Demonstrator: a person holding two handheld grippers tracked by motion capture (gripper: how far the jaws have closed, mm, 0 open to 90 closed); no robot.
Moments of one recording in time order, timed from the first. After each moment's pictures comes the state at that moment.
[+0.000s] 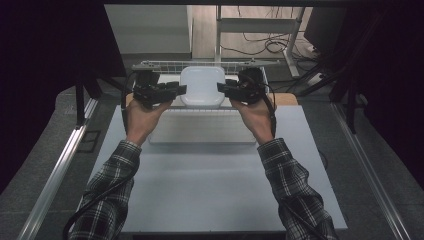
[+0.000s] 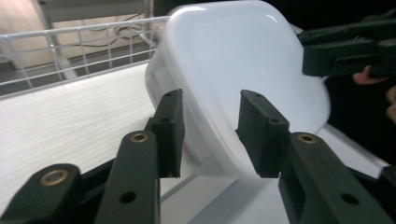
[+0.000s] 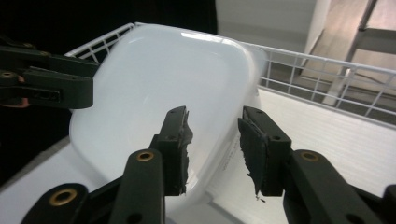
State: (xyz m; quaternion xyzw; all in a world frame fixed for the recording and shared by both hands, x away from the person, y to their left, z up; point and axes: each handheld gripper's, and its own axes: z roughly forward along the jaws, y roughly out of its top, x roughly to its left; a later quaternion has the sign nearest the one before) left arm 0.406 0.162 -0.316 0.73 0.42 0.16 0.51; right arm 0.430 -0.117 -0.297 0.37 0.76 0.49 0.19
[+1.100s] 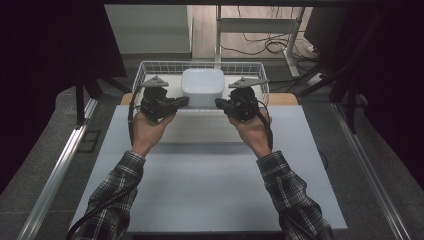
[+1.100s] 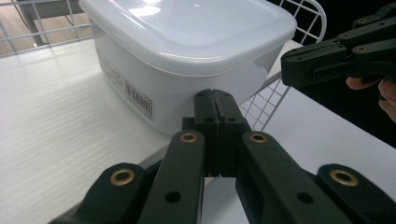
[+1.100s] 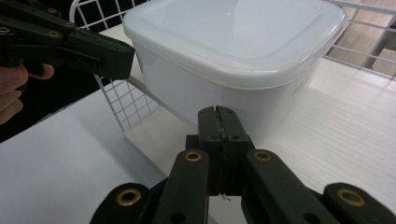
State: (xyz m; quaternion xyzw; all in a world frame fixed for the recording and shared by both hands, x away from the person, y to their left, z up) left arm 0.395 0.152 -0.348 0.75 0.39 0.15 0.51; right arm 0.413 -0.110 -0.334 0.32 0.80 0.47 0.18
